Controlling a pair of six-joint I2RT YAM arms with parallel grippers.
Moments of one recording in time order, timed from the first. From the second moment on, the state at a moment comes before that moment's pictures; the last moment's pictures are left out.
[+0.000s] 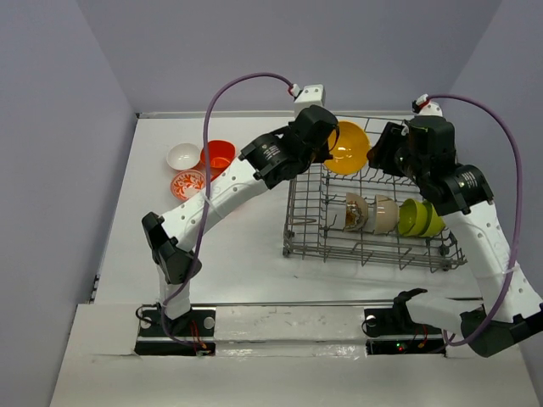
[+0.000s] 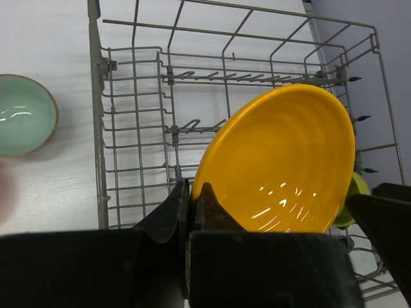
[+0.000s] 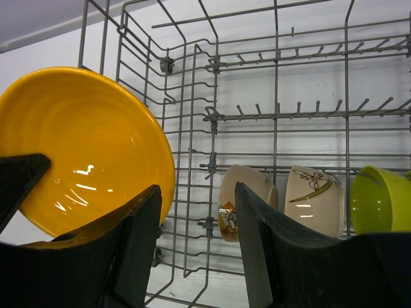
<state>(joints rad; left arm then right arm) -0.97 1.84 2.13 -0.82 -0.48 -0.66 0.36 1.14 1.50 -0.85 0.23 0.48</state>
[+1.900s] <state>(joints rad) -0.81 0.78 1.10 -0.66 -0.43 -0.44 0.18 1.61 1.22 0.44 1.37 -0.80</state>
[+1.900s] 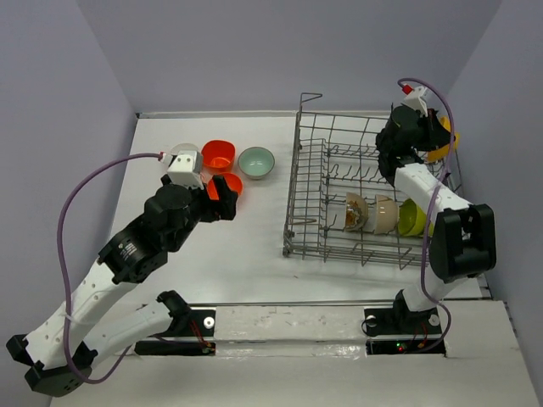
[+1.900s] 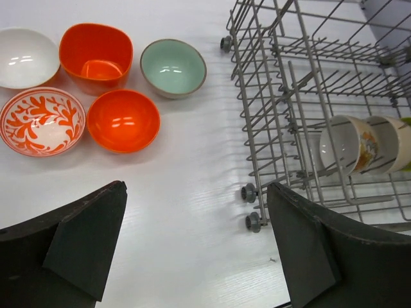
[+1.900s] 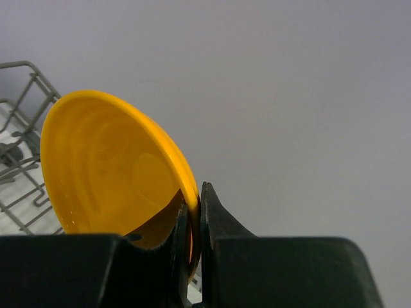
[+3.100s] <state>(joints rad) -0.76 0.73 0.89 -0.52 -0.37 -0.41 0.08 1.92 1.10 1.06 1.28 -1.28</state>
